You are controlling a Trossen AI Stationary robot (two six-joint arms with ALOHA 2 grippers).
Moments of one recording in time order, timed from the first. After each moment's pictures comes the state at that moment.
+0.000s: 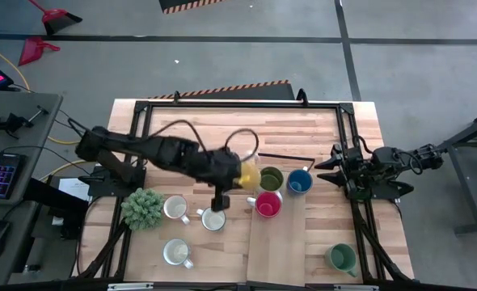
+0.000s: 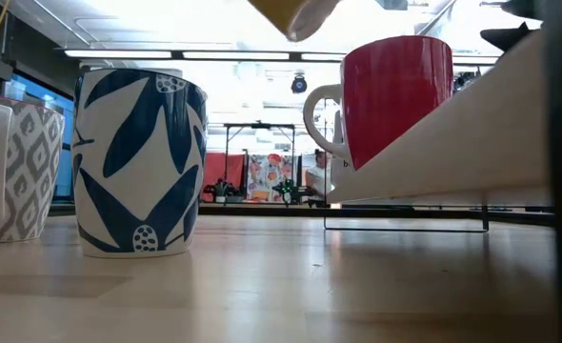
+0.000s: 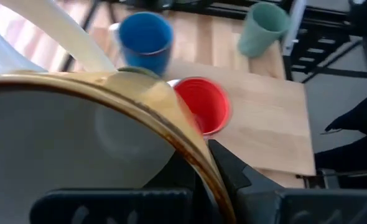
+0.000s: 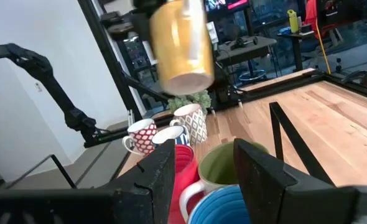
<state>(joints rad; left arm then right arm) -0.23 1.64 1.74 -0.87 -0.10 -0.26 0.29 0.02 0.25 -0.21 0.19 0.31</state>
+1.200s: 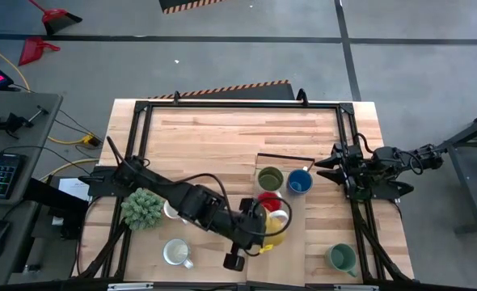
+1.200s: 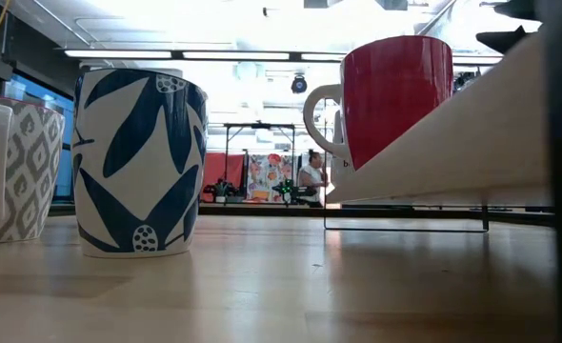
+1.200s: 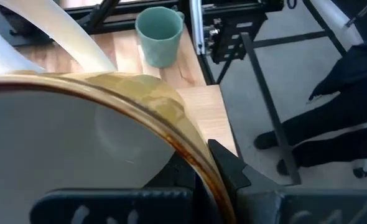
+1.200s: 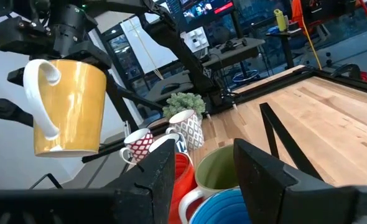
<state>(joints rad) -0.48 2.09 2.31 -0.98 -0.11 -0.20 0.29 0.02 0.25 -0.20 0.24 0.38</state>
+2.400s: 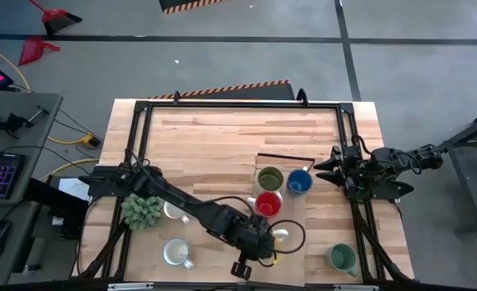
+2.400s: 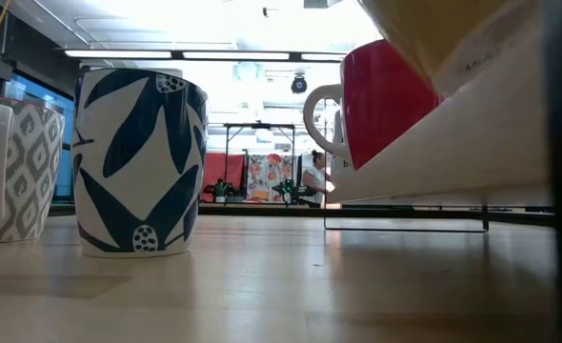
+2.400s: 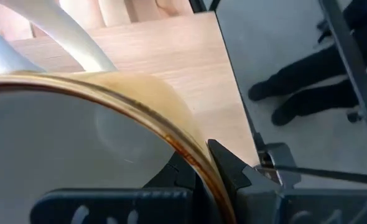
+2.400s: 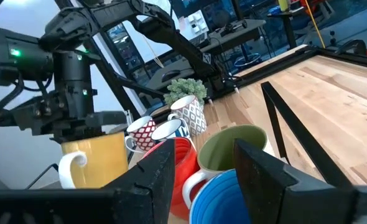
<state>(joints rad) -0.48 2.28 2.26 -0.95 0.01 -0.15 0.29 0.02 0.25 -0.26 0.22 0.45</state>
